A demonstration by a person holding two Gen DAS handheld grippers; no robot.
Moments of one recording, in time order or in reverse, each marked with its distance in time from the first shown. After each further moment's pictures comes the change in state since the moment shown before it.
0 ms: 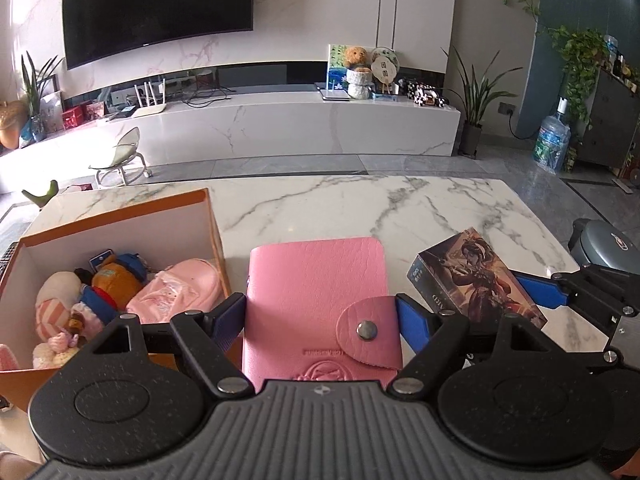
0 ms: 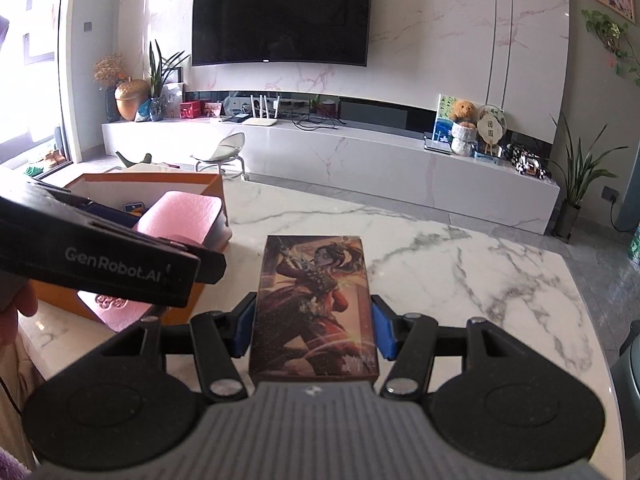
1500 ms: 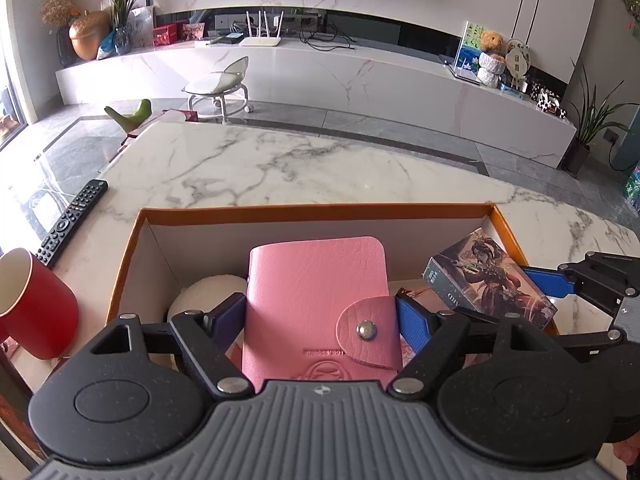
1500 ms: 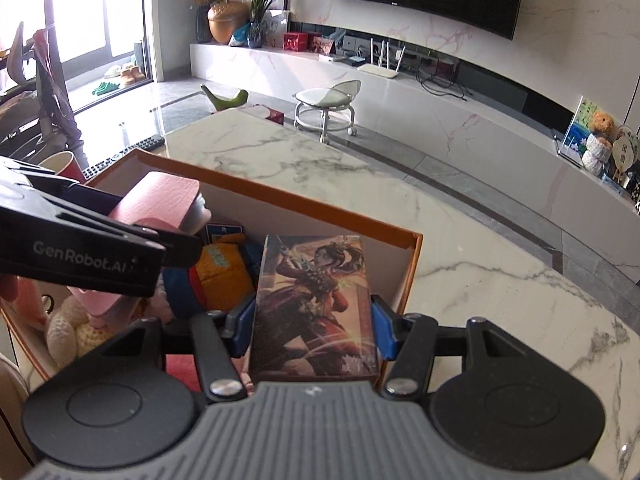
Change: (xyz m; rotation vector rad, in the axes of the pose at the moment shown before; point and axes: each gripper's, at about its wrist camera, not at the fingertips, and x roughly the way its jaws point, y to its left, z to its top) left arm 0.079 0.231 0.031 -0.218 0.163 0.163; right arm 0.215 0.152 0.113 -0.199 0.225 0.234
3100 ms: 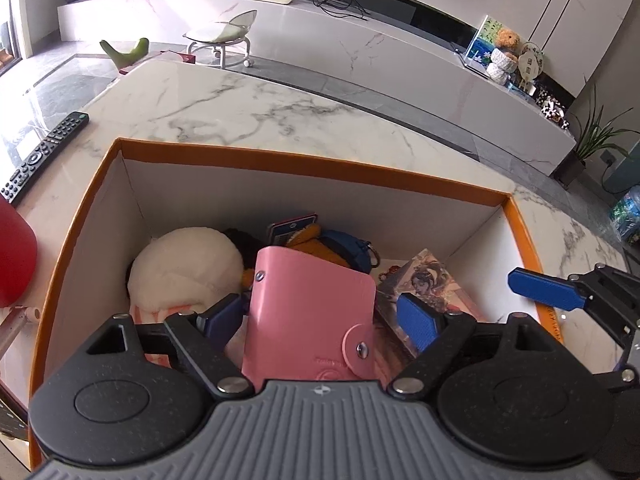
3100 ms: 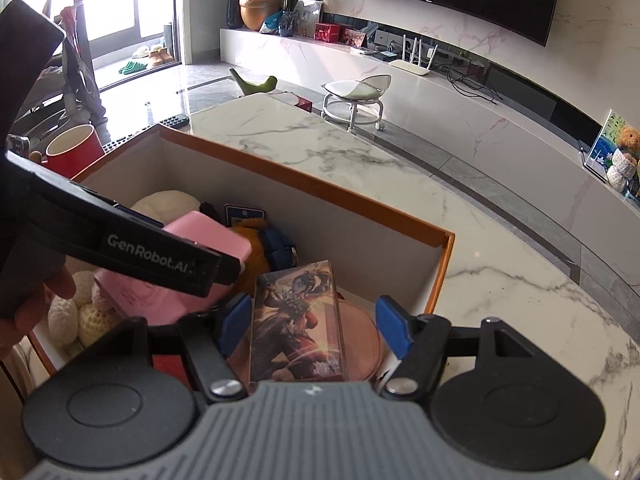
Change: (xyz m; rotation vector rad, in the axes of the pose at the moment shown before) left arm 0.026 0.016 -0.005 -0.147 0.100 -0.097; right arm 0.008 0.004 -0.008 -0.077 0.008 0.060
